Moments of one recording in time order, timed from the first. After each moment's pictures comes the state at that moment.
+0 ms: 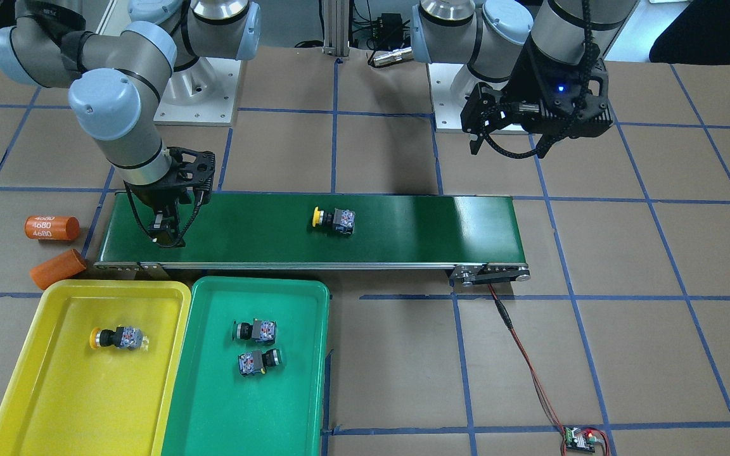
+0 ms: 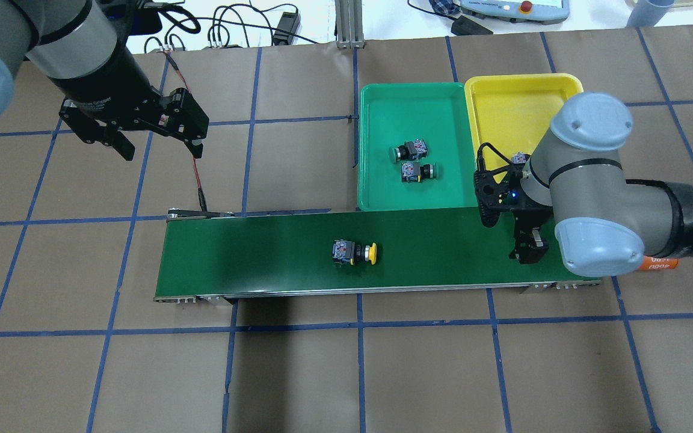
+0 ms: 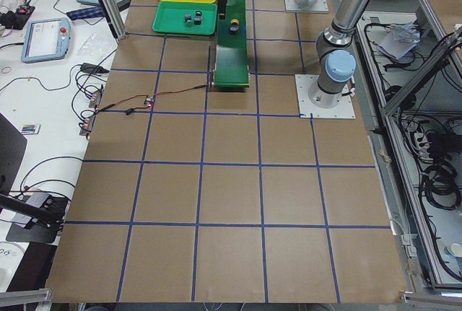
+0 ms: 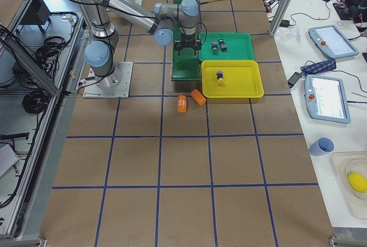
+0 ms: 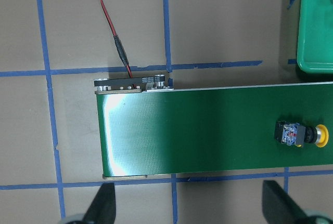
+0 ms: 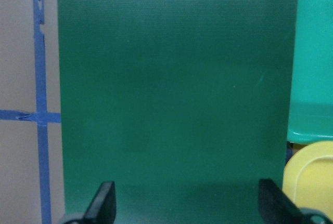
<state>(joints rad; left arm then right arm) -1.57 -1.54 -1.56 -1.61 1.55 0.03 1.50 -1.50 2.15 -2.21 -1.56 -1.68</state>
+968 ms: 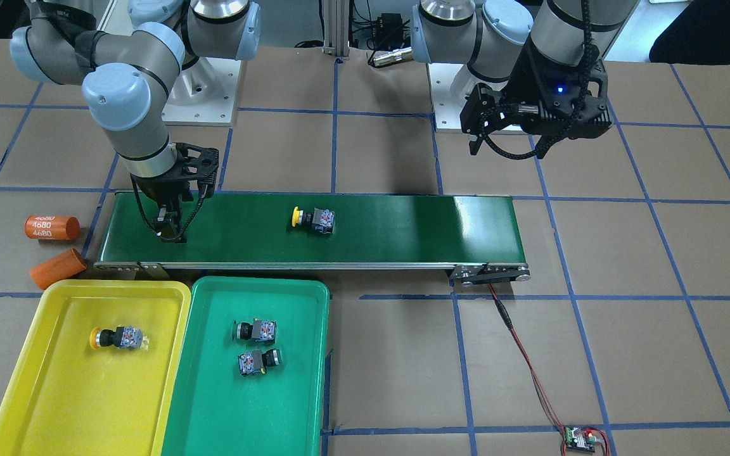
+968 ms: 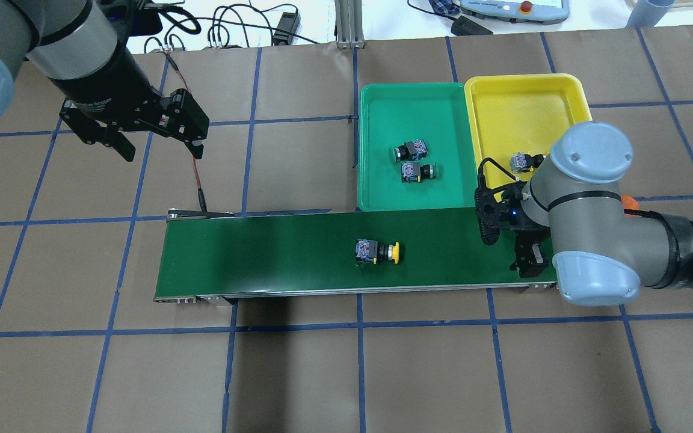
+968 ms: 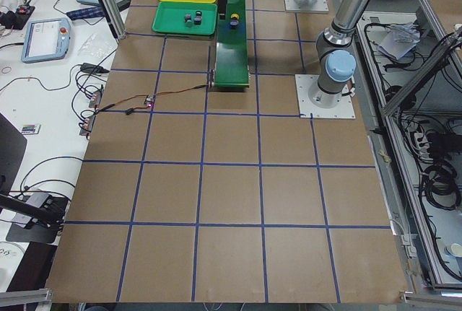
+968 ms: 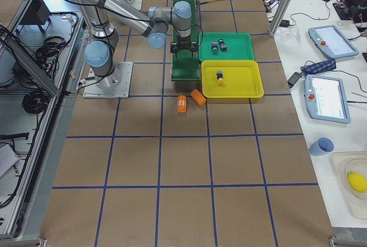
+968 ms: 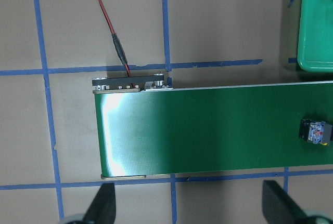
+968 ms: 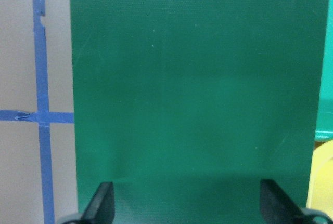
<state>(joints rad) -1.57 -1.54 -1.56 -1.61 1.55 0.03 1.49 -1.55 2.23 -2.30 -1.56 -1.68</state>
